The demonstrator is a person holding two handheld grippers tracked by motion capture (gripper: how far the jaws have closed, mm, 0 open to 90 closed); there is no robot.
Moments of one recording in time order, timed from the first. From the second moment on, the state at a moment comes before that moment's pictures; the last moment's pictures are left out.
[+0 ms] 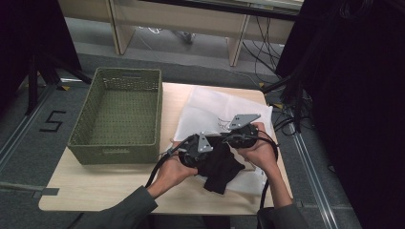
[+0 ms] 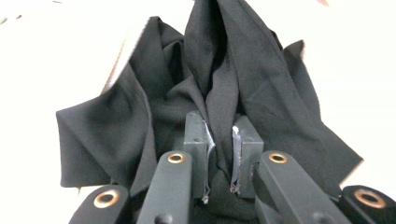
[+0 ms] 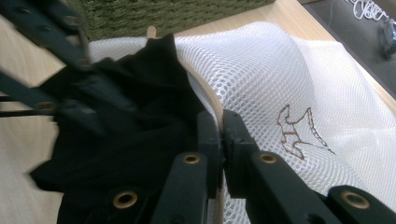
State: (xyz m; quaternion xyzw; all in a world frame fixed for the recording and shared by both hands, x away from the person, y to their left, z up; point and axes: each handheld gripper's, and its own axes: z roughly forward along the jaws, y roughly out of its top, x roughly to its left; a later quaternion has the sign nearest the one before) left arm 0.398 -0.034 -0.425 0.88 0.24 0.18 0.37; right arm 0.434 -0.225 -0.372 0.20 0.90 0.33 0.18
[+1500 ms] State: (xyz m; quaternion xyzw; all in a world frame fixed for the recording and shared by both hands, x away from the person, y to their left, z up) left arm 0.390 -0.013 -0.414 0.85 0.29 0.13 0.42; right arm 0.427 -0.232 -0.369 0.21 0.91 0.33 0.16
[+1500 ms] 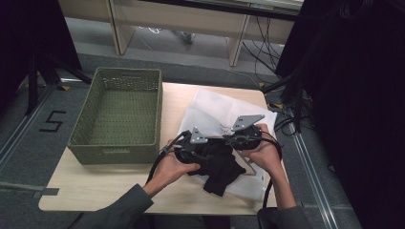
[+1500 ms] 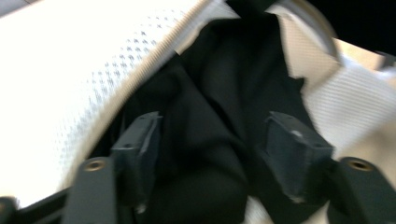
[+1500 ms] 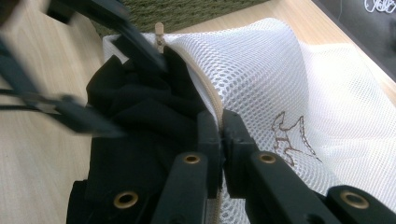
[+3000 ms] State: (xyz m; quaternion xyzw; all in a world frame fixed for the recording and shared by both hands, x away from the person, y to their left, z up) left arm 0.392 0.010 -0.462 0.86 0.32 0.14 0.36; right arm 0.426 -0.227 -0.366 0.20 0.91 0.33 0.17
